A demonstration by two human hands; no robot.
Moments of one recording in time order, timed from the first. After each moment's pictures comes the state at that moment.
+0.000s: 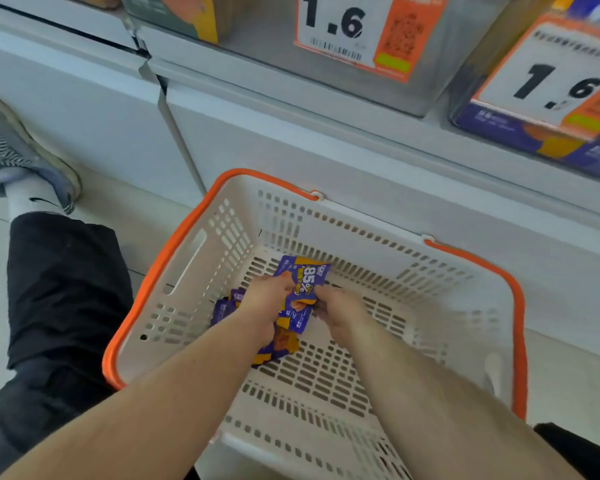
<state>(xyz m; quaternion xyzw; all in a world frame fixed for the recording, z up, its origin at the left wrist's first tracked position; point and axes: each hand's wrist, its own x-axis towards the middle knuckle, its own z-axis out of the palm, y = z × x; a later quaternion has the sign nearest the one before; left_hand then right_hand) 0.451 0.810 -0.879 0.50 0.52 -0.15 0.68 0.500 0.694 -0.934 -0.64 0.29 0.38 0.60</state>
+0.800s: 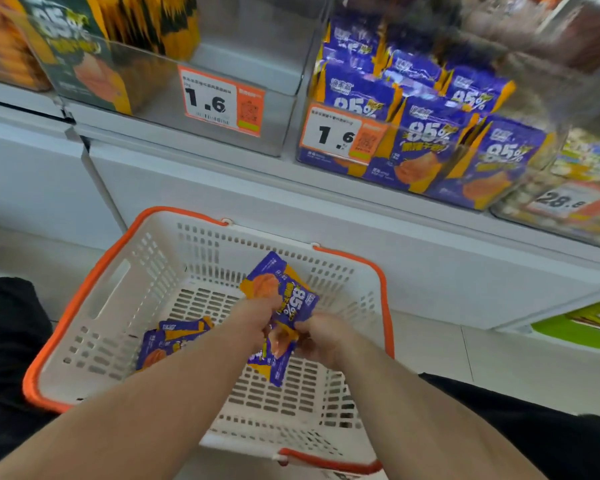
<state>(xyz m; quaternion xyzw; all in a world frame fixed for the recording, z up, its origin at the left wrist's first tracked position) 0.454 0.707 -0.837 0.48 0.45 -0.17 0.73 0.468 0.578 -0.850 -0.66 0.24 0.41 0.58</state>
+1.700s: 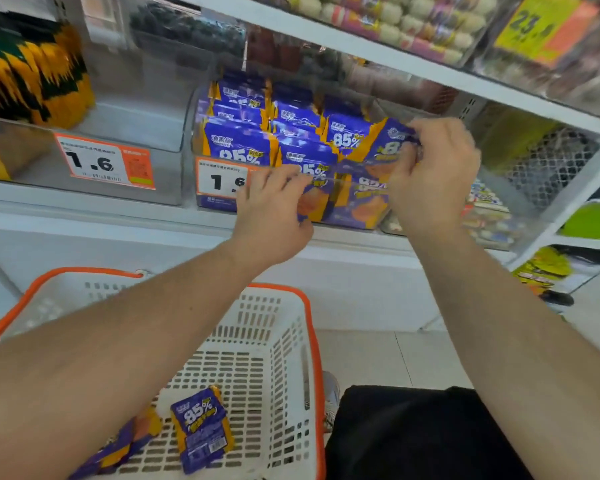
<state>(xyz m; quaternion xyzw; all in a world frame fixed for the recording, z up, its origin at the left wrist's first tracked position) 0.550 0.627 -0.650 0.93 -0.11 0.22 0.28 0.559 0.441 -0.566 -0.84 -0.09 -0.52 0.14</state>
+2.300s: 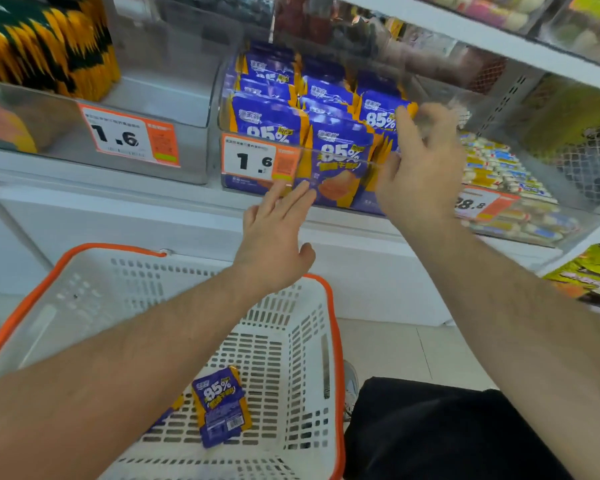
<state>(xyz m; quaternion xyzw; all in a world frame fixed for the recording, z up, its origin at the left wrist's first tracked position) 0.526 0.648 -0.704 0.93 -0.12 0.18 0.28 0.588 0.464 -0.612 -0.87 -0.15 -0.46 0.07</state>
